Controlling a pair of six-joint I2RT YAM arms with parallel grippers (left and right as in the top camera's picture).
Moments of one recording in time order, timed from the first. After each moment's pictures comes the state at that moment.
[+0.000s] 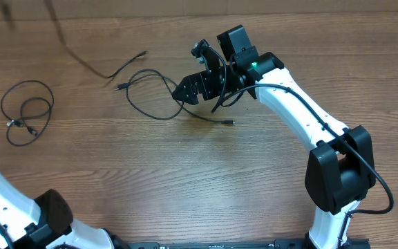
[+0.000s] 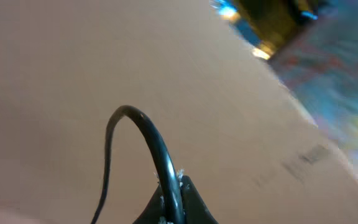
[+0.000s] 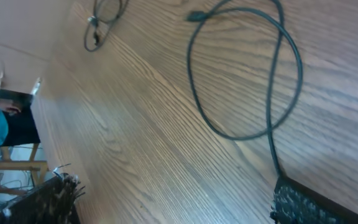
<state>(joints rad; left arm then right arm) 0.57 1.78 2.54 -0.68 0.69 -0.84 0.46 1.99 1.67 -0.68 -0.68 0.13</state>
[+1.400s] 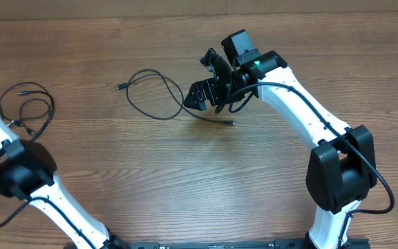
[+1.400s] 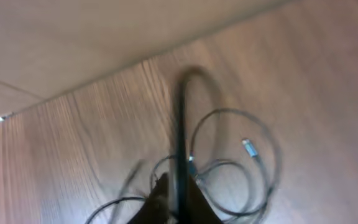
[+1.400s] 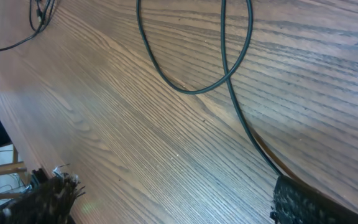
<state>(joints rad) 0.58 2.28 2.59 -1.38 -0.44 -0.52 0.44 1.99 1.67 -0.85 -0.57 0.13</state>
